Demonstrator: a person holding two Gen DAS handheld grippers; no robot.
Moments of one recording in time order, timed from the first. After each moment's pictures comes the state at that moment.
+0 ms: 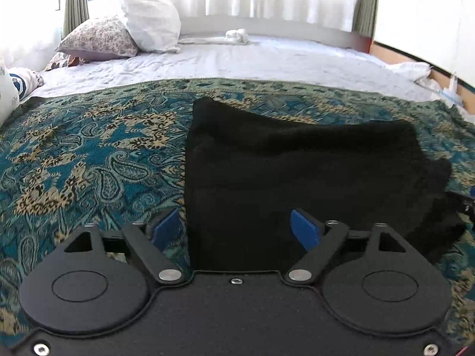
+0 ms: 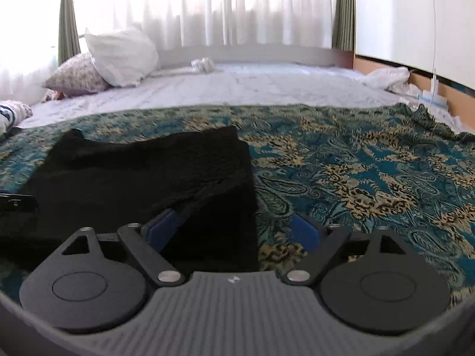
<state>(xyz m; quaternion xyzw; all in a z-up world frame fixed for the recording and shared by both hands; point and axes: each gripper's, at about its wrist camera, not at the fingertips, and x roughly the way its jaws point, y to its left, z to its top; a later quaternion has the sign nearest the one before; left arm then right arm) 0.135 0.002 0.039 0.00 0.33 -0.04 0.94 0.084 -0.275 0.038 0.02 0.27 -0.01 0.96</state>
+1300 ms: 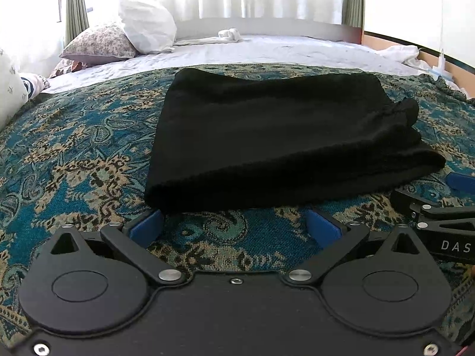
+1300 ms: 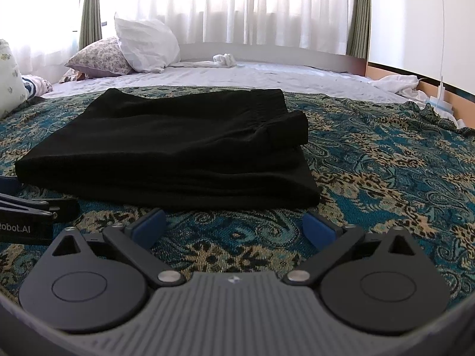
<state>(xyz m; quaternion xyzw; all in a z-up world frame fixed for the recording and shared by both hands) 0.055 -0.040 0.003 0.03 0.32 -0.04 0.94 0.034 -0.230 -0.005 -0.01 0.27 0.01 0.96</state>
